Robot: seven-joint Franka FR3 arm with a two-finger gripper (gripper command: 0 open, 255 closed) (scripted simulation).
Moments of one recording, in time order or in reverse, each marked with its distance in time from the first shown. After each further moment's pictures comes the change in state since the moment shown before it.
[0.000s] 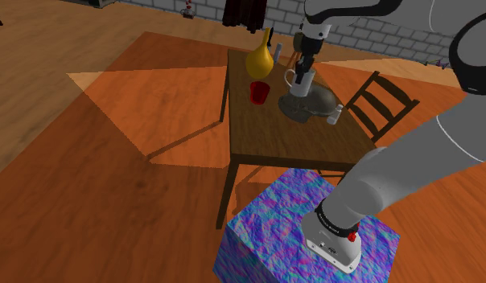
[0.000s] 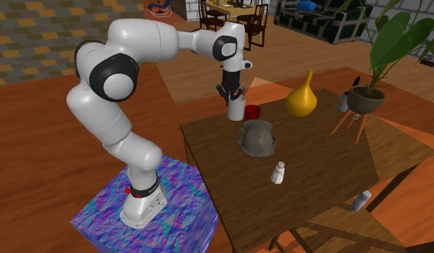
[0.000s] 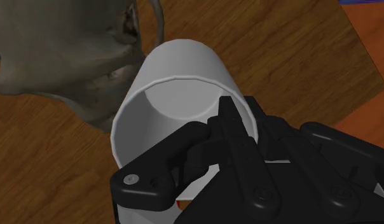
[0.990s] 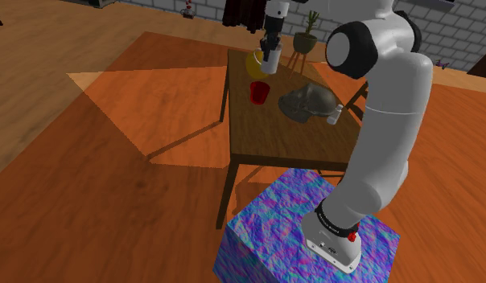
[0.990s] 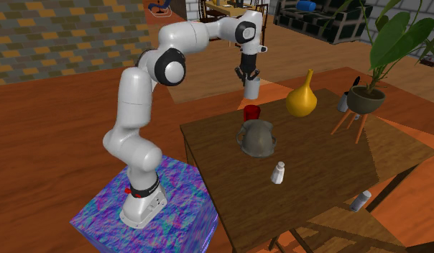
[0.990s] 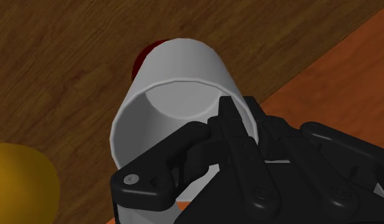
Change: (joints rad) arm -0.026 0.661 0.006 0.813 0.242 -0.193 -0.043
